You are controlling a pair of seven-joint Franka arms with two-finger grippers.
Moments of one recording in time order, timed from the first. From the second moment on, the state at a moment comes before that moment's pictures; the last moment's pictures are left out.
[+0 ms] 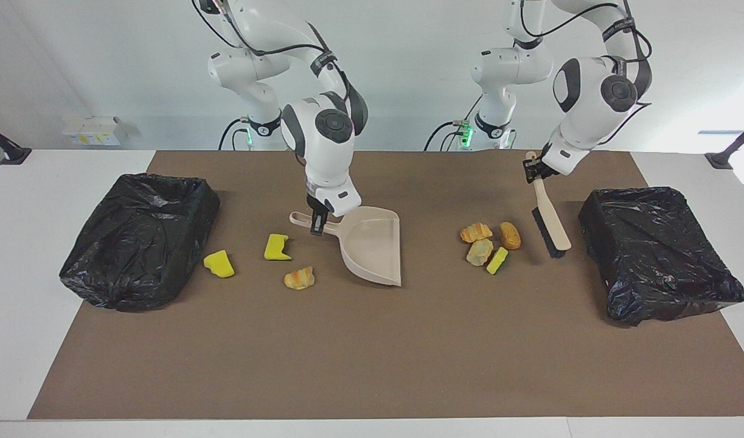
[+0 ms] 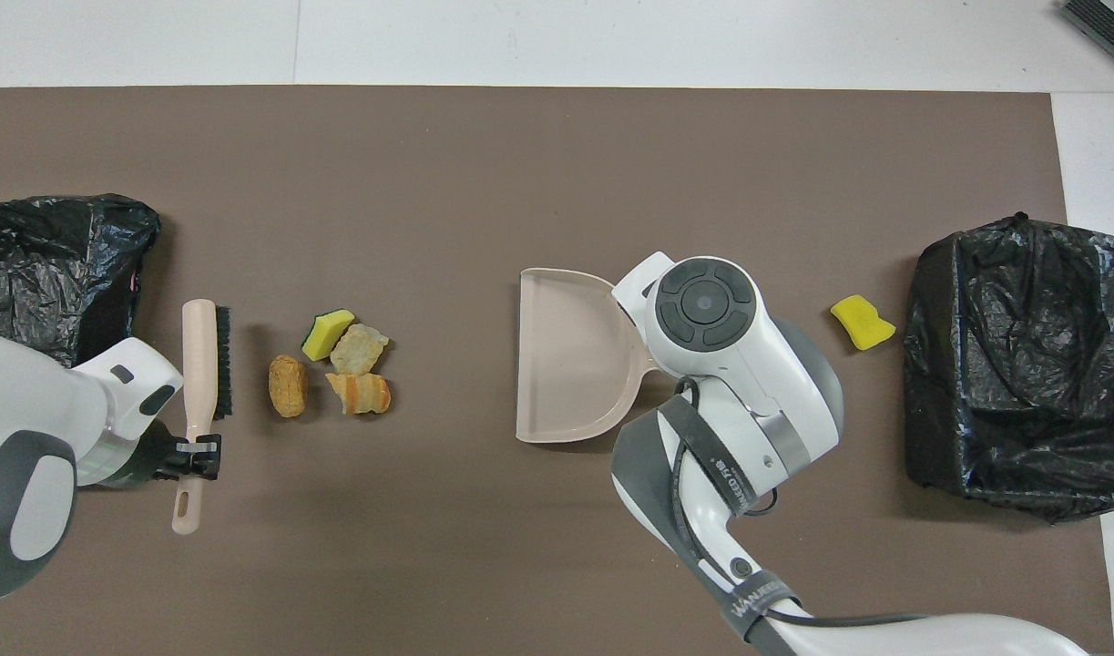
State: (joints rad) left arm -0.01 -0.22 -0.07 -2.34 -0.05 1.88 -0.11; right arm 0.45 0.22 0.01 -1.91 -0.18 2.05 -0.92
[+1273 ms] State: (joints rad) left arm -0.36 -0.06 -0.09 -2.36 -0.22 2.20 -0.31; right arm 0.48 0.23 0.01 -1.95 -0.25 2.01 -1.02
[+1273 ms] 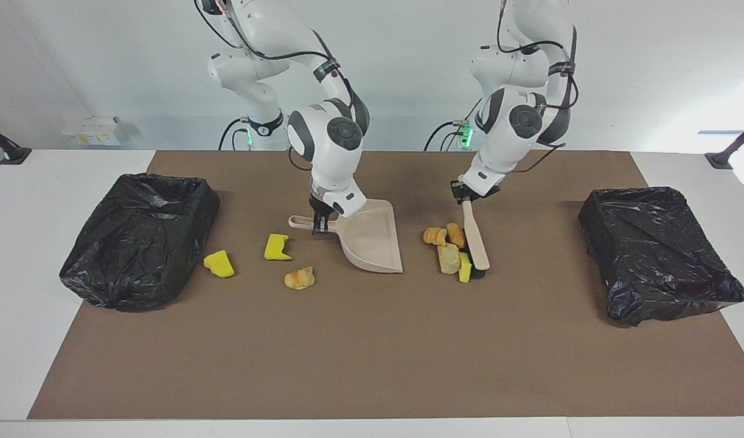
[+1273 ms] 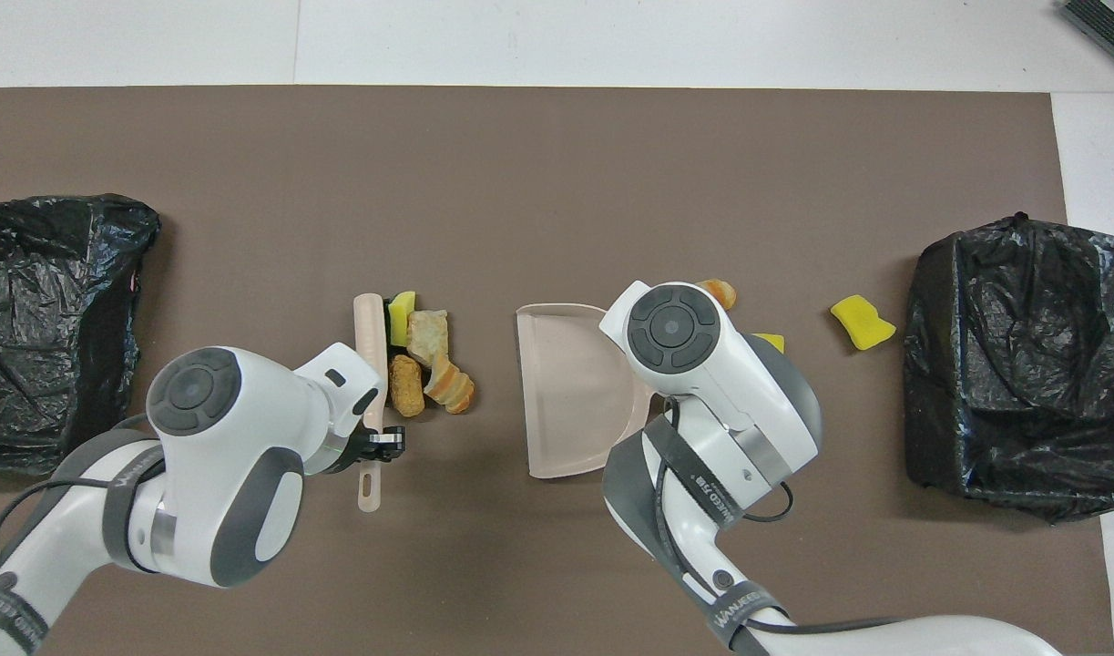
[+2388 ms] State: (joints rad) left arm -0.65 -0.03 -0.09 -2.22 -0.38 2.20 -0.53; right arm 0.48 0.24 0.01 -1.95 -0.25 2.06 -1.03
